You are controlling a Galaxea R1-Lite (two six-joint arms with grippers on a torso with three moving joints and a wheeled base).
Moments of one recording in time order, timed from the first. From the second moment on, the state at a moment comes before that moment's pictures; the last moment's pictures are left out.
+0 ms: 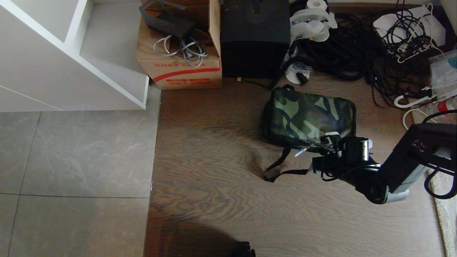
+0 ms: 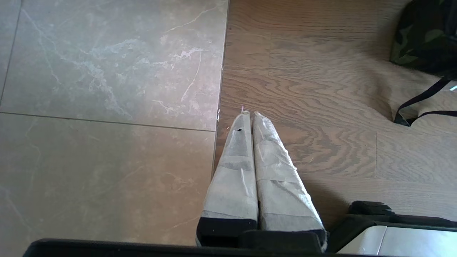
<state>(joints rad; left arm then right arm) 0.00 0.00 0.00 -0.03 0.01 -0.04 0.13 2.28 -0.86 -1.02 0.01 -0.07</state>
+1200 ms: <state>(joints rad) 0.00 0.00 0.00 -0.03 0.01 -0.04 0.19 2.39 -0.86 -1.26 0.02 -0.01</state>
